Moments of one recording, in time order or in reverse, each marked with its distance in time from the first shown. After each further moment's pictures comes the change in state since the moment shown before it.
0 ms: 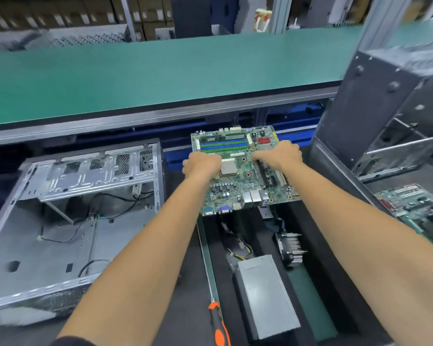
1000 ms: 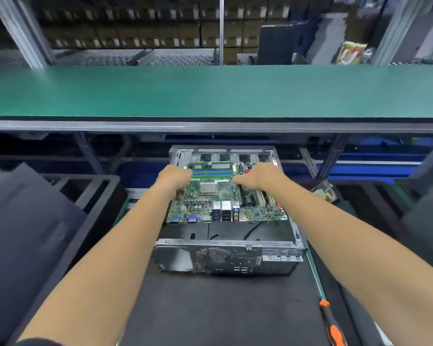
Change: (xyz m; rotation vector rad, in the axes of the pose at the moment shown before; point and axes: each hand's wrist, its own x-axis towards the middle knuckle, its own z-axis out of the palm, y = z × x) left_hand -0.006 -0.191 -0.336 0.171 0.146 -0.103; right_hand -0.217 -0.245 0.153 -0.524 -0.295 -0.460
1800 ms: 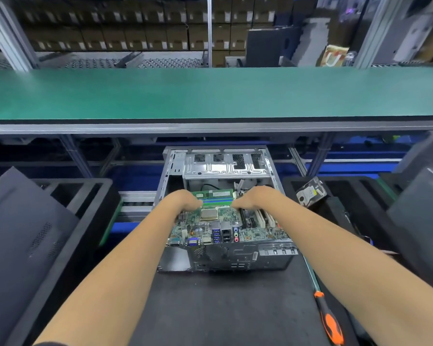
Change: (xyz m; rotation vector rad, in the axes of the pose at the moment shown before) left_hand -0.023 -0.015 0.031 0.523 -0.358 0.111; right_hand -0.027 0.004 0.032 -0.158 -0.351 0.020
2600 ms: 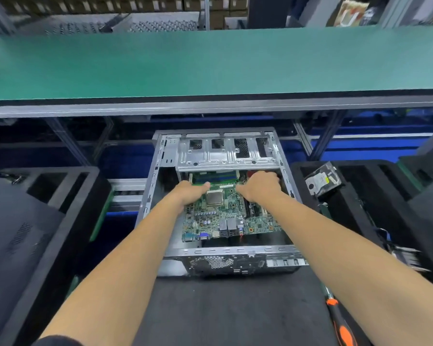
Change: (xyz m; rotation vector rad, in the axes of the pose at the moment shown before) left_hand 0.099 -0.001 0.023 -0.592 0.027 -0.028; right_hand 0.102 0.009 0.019 -0.172 0.352 0.070
